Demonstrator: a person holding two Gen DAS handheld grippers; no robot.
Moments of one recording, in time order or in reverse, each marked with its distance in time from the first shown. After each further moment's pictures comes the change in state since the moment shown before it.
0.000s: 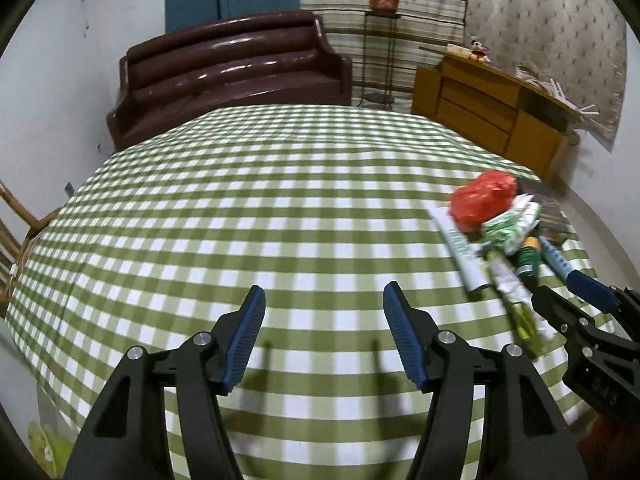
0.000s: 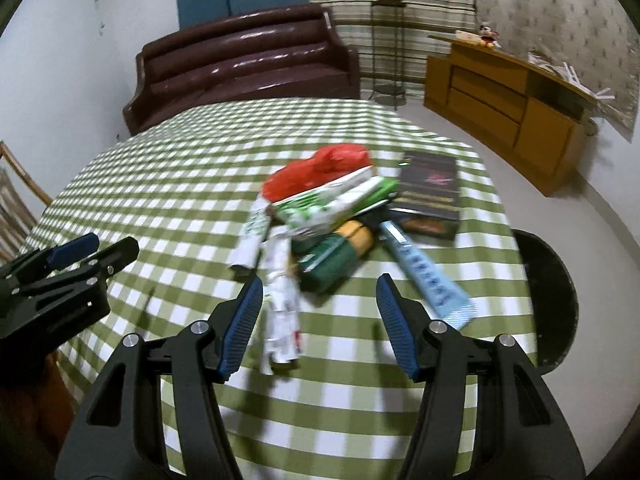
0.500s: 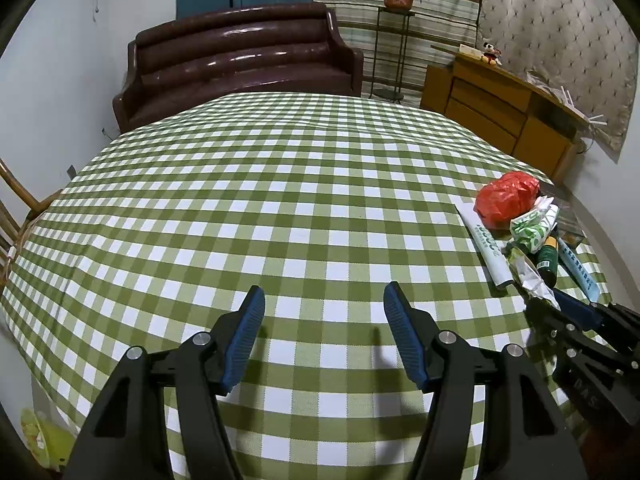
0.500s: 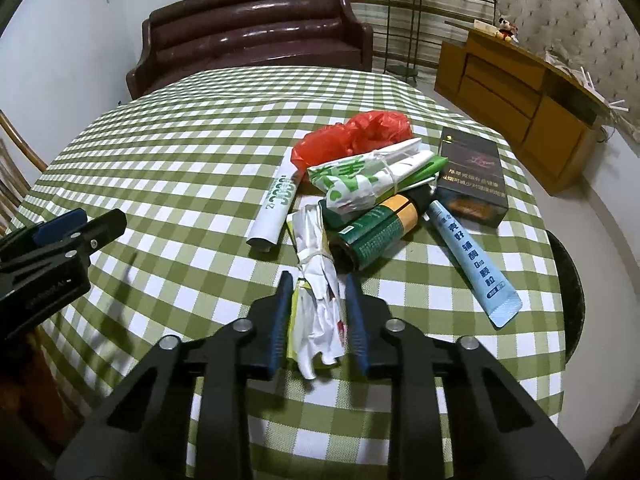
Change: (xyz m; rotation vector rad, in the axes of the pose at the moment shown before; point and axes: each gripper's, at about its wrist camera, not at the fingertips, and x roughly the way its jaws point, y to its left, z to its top) left arm 0.008 0.020 -0.005 -0.041 0.024 -0.009; right arm 0.019 0.023 -0.003 -0.048 0.082 -0.022
